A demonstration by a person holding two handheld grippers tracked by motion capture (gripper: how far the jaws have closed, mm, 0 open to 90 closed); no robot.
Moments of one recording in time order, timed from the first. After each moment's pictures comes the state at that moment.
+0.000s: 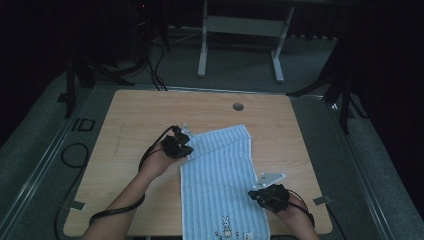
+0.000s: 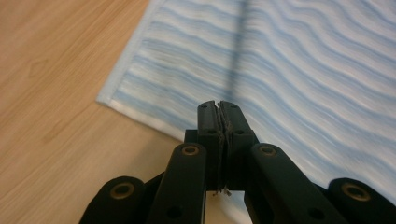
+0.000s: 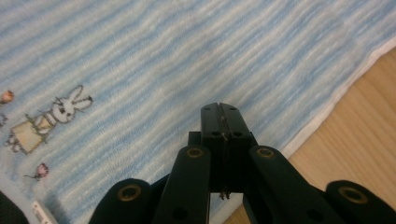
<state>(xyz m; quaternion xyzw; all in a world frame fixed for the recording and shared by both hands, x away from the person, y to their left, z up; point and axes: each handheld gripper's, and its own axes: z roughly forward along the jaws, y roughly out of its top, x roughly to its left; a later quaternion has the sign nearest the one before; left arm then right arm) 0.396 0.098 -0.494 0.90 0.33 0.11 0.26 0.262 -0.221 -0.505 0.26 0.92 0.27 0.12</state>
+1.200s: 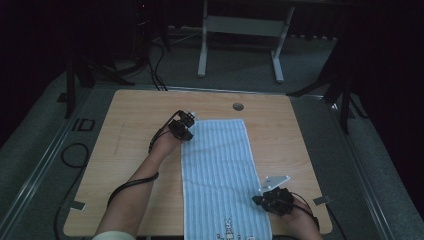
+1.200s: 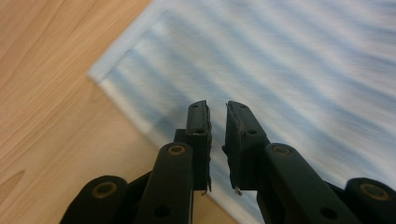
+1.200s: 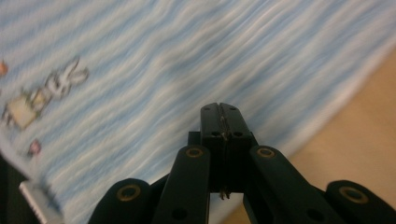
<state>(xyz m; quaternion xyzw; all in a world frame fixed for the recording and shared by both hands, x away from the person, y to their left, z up) 0.464 0.088 -0.507 0.89 0.37 0.13 0.21 0.262 -0.239 -0.518 0.27 0.92 0.27 0.08</state>
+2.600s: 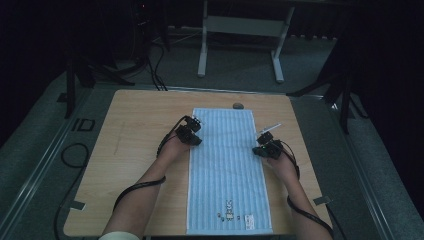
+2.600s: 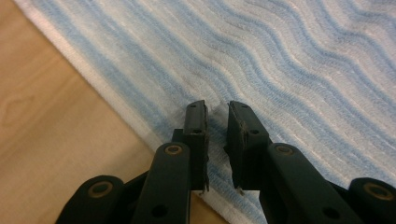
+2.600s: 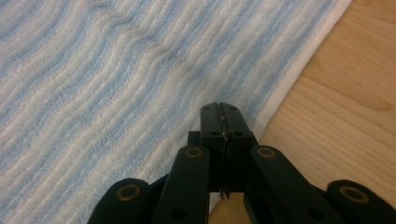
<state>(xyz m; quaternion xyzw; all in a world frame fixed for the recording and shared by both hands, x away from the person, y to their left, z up) 0.471 0.069 -0.532 0.89 0.38 0.10 0.24 0.438 -0.238 -0.532 0.41 0.87 0.24 0.11</state>
